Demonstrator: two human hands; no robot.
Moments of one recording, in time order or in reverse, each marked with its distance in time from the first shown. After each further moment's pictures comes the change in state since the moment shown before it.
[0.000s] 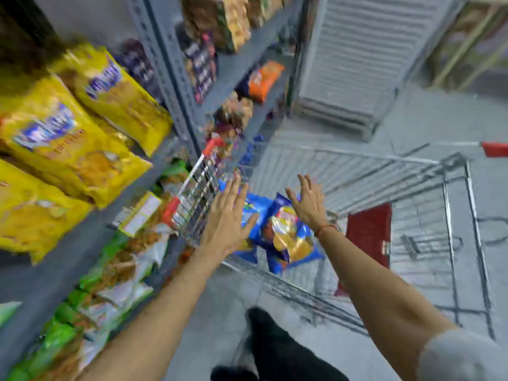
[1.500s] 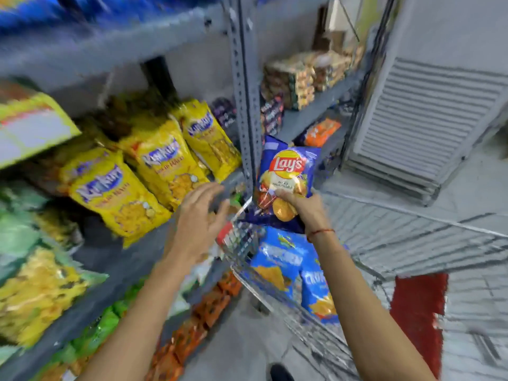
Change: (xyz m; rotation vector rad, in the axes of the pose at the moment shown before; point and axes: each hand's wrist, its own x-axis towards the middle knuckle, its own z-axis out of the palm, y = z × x) left_hand -0.045 -0.023 -0.161 -0.088 0.394 -0.252; right_hand -0.027 -0.165 -0.046 1.046 -0.208 0.121
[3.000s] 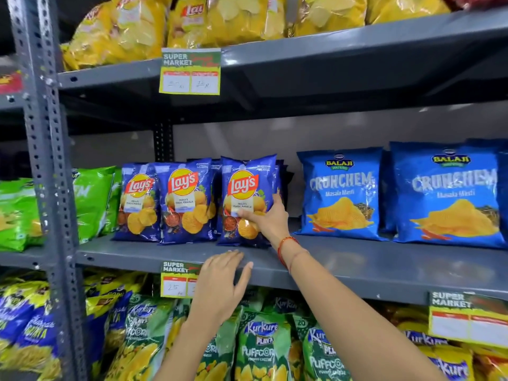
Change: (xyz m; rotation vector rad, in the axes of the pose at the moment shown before) left_hand -0.198 -0.085 -0.413 0.863 0.624 -0.638; right_hand -0.375 -0.150 0.539 -0.041 -1.188 -0.675
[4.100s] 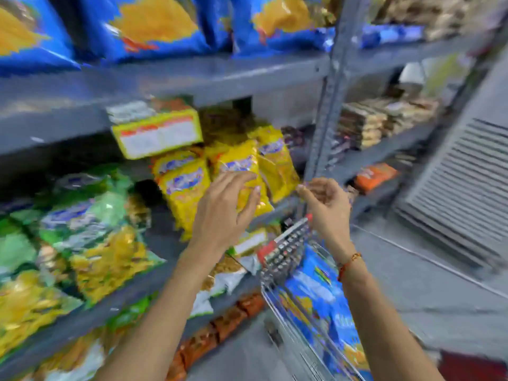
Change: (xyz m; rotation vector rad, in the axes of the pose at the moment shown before) left_hand -0.119 0.337 0.145 -0.852 -0.351 0.535; right_hand -0.353 0.103 -0.413 -0.350 0.904 0.329
